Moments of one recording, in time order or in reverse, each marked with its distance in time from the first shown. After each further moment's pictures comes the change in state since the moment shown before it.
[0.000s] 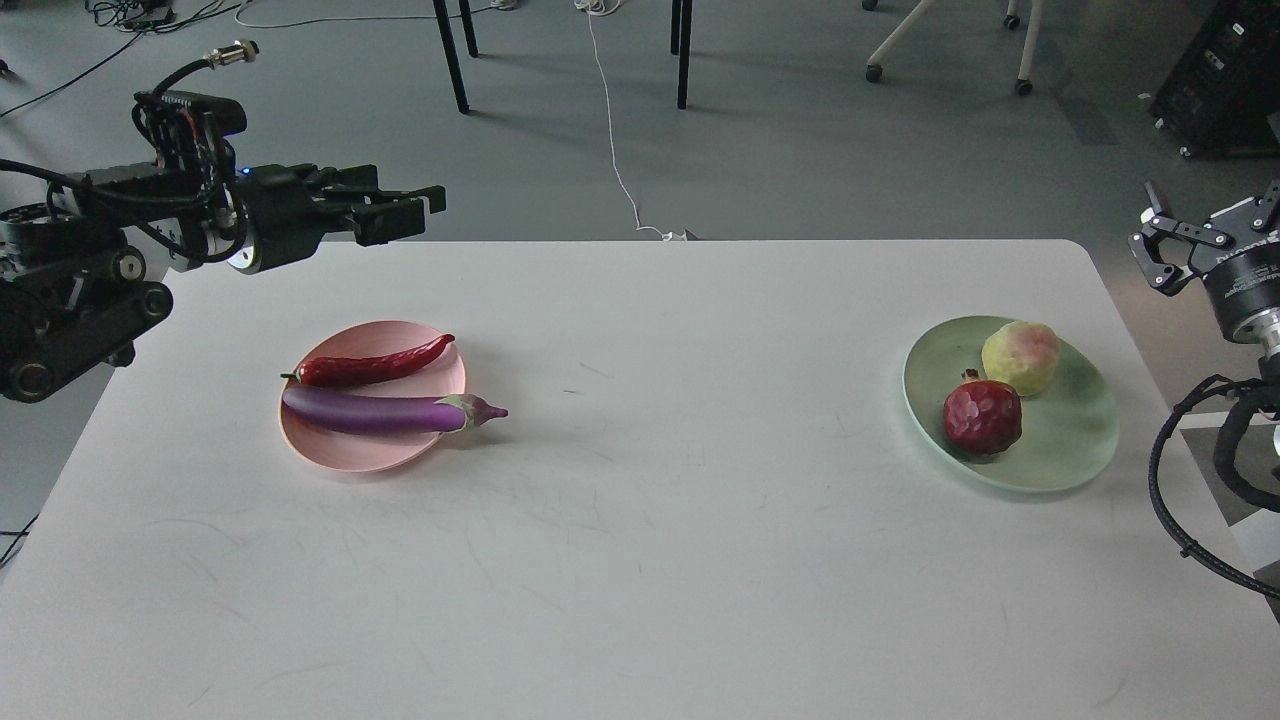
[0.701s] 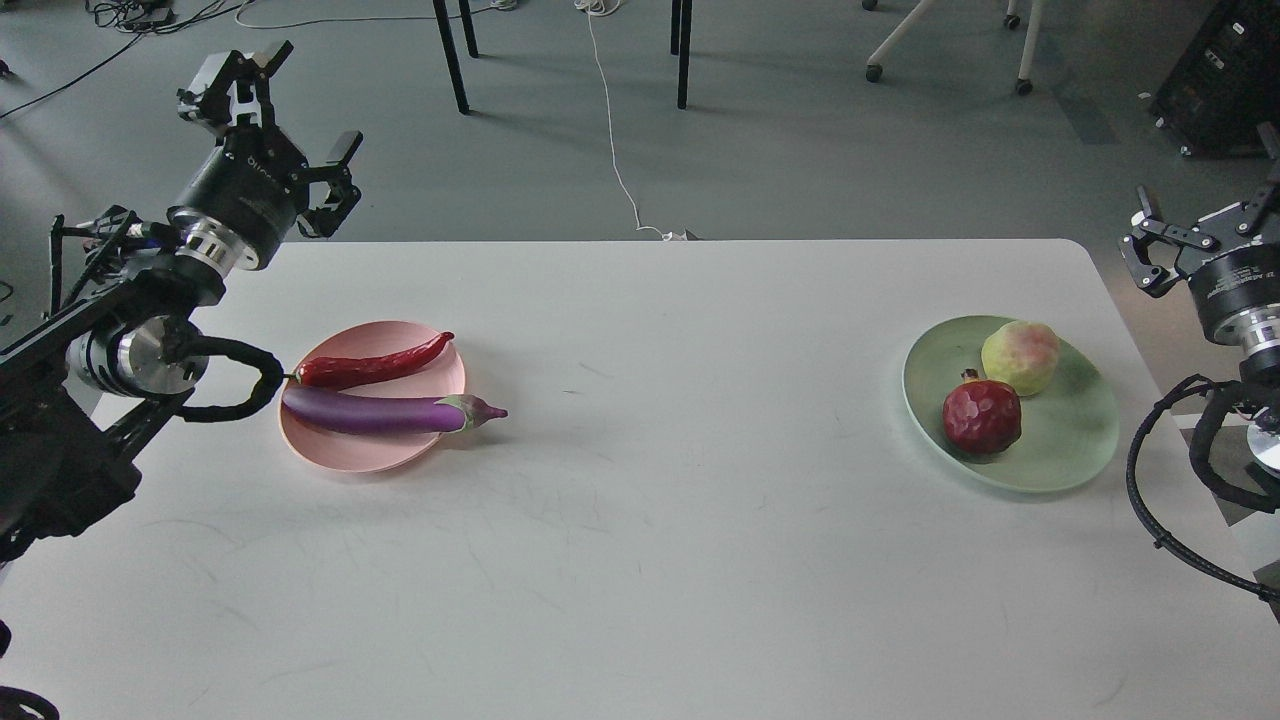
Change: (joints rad) left arm 0.390 -0.161 -0.541 0.016 -1.453 -0.126 0.013; right arm 0.018 0.063 0.014 -0.060 0.005 -0.015 0.000
